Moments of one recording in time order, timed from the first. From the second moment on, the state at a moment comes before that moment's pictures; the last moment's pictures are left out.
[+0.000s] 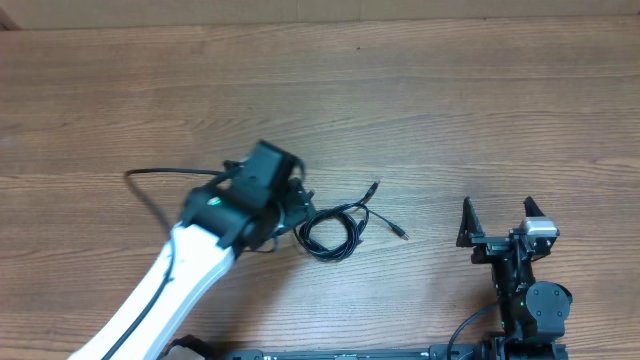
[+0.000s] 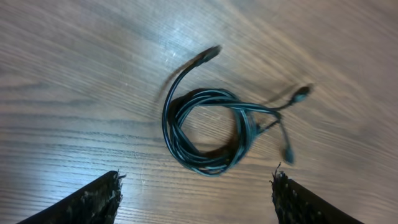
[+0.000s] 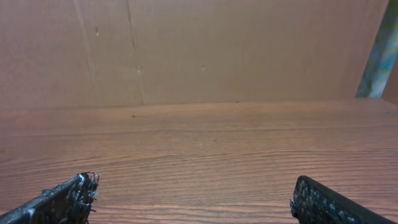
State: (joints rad) left arm -0.54 1.31 1.10 -0.99 0.02 -1.04; right arm -0.04 0.01 0.02 -0.03 -0.05 0.04
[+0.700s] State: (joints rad) left arm -0.60 1.73 1.10 -0.91 0.07 -1.22; right arm -0.04 0.01 0.02 -0.03 -0.05 0.04
